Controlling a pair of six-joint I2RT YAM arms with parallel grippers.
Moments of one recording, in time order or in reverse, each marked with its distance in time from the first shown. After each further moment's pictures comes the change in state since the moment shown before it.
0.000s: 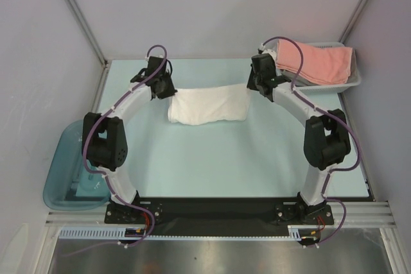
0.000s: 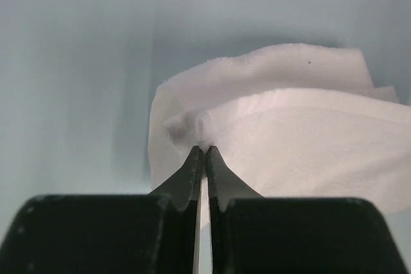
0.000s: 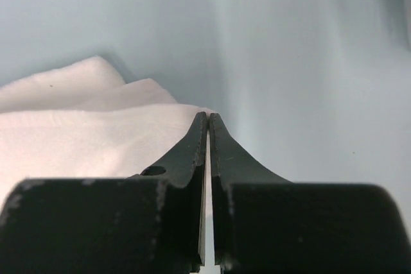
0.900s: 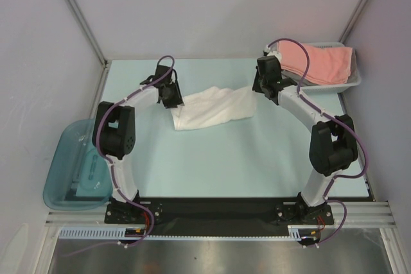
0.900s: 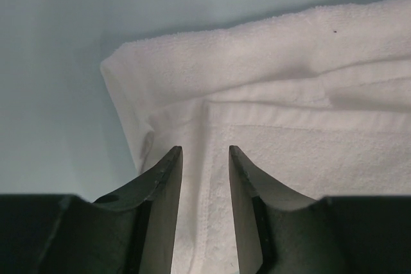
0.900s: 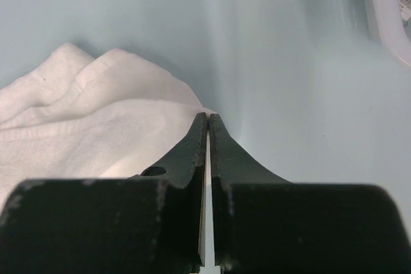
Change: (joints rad) left arm 0.008 0.134 -0.053 0.069 0.129 0.018; right arm -0.020 -0.110 -0.071 -0.019 0.022 -0.034
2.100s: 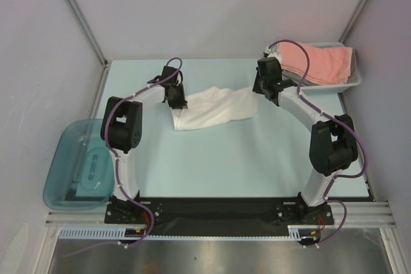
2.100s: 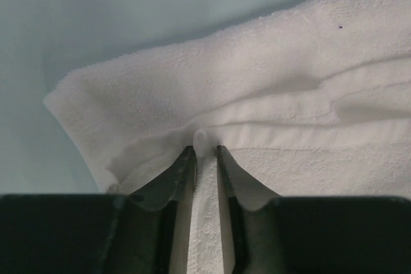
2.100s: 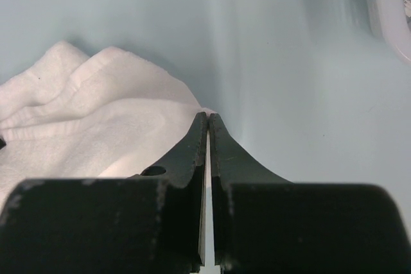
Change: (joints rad) left arm -0.027 0.142 0.090 -0.001 0.044 0.053; right arm -0.006 0.001 -0.025 0.021 -0.007 0.000
